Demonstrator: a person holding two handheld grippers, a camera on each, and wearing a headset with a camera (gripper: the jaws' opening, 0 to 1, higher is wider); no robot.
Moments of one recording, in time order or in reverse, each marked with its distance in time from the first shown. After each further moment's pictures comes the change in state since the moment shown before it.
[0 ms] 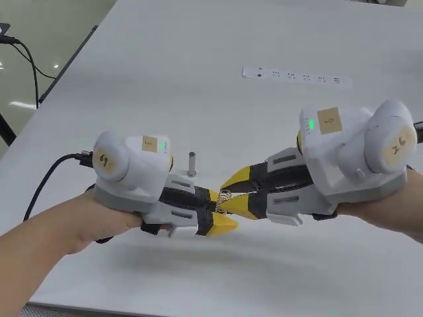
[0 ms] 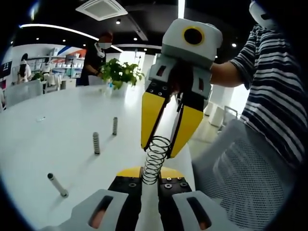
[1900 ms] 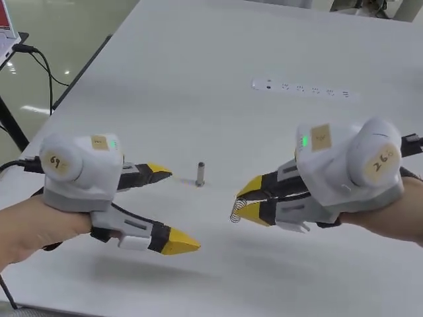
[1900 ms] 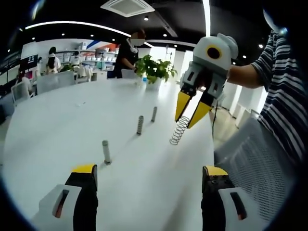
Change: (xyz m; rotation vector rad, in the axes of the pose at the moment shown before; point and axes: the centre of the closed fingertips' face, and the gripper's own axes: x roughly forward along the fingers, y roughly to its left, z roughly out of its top) left arm -0.077 0.047 -0.027 -0.090 0.035 0.282; right arm 0.003 -0.018 -0.020 -0.035 0.136 -0.043
